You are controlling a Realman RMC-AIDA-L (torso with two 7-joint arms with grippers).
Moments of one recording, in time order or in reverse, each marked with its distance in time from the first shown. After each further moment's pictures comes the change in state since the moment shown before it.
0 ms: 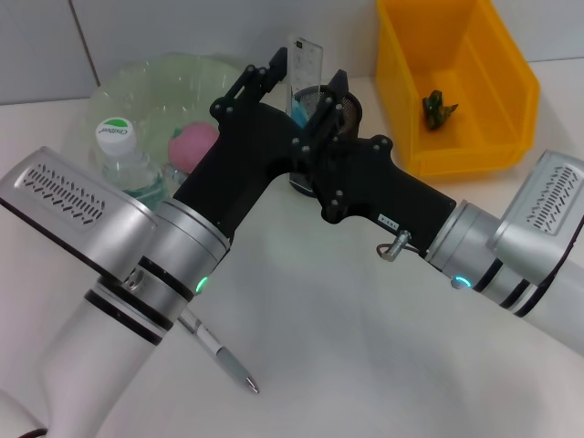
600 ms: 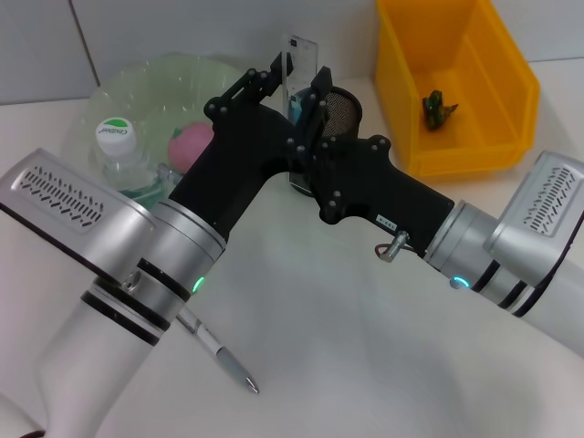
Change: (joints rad) left arm 0.007 0.001 -0.002 0.003 -0.011 -0.001 0.028; right arm 0.004 0.000 0.000 0.005 0.000 0.001 -0.013
